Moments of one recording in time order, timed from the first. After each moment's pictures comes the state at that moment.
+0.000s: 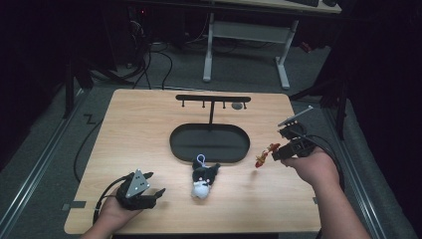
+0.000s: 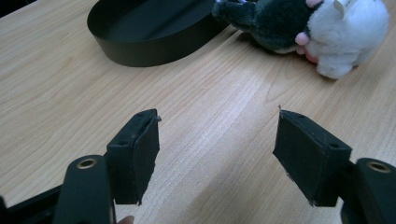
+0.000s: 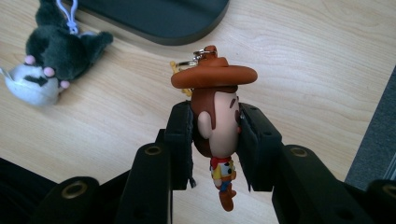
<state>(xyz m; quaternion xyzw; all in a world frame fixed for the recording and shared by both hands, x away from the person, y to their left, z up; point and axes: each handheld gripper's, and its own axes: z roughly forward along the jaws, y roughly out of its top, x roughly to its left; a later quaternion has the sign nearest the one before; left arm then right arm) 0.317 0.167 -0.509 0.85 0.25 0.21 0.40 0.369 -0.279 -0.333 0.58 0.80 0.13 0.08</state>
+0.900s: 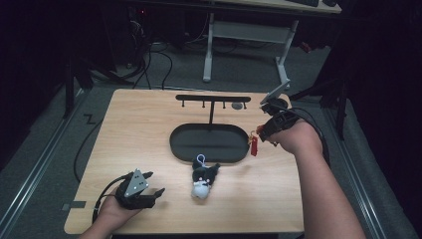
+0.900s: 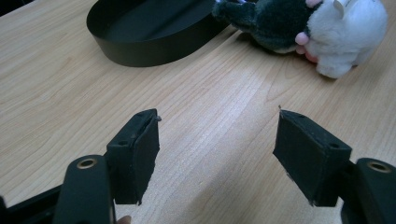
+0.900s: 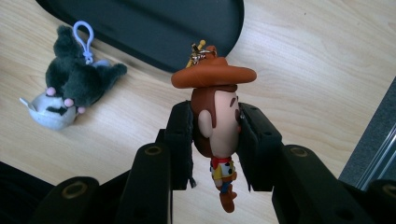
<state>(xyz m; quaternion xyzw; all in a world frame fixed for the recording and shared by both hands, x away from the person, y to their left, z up) 0.319 0.170 -0.509 0.85 0.25 0.20 0.41 0.428 -0.240 -0.304 0.56 0.82 0.08 0.06</state>
